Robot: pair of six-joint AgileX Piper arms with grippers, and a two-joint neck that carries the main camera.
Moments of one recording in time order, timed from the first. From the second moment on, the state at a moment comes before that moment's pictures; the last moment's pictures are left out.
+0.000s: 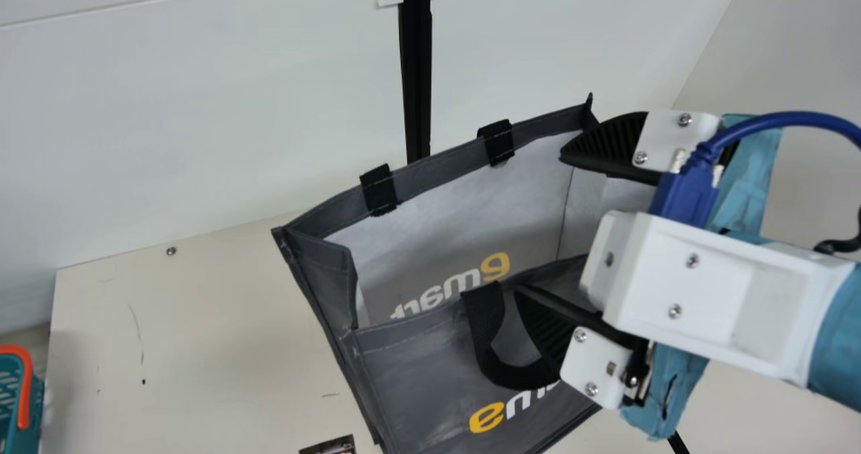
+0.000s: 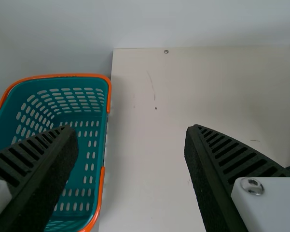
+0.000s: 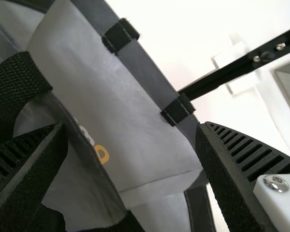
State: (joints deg) left arm -1.6 43.3 -68.9 -1.5 69.5 2.6; right arm 21.7 58.0 -96.5 0.6 69.9 -47.1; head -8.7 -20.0
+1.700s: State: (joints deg) left arm -1.6 43.3 -68.9 -1.5 69.5 2.6; right arm -11.5 61.6 -107.5 2.0 69.9 -37.7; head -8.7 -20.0
